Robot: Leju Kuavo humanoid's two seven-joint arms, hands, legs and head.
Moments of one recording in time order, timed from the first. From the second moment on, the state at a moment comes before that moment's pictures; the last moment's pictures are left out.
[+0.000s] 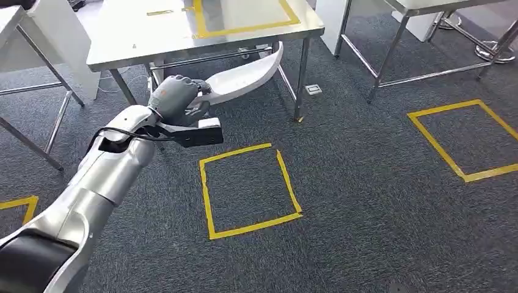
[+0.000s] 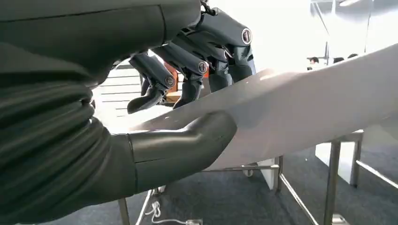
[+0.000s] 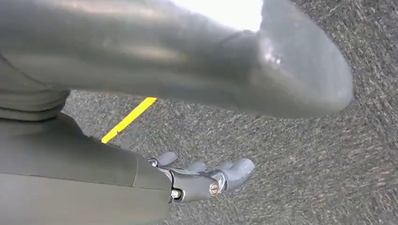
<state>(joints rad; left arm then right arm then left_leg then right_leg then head) -1.01 -0.06 -0.49 -0.62 -1.06 0.04 -0.43 -0.09 0.13 -1.30 -0.21 1.00 -0.31 -0.38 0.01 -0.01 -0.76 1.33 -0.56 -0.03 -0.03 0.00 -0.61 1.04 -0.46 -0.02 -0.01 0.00</state>
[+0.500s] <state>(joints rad) -1.01 -0.06 -0.49 -0.61 -1.06 0.05 -0.43 -0.09 0.12 -1.30 -0.21 0.99 -0.31 -0.38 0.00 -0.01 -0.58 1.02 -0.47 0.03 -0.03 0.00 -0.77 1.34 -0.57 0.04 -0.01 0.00</state>
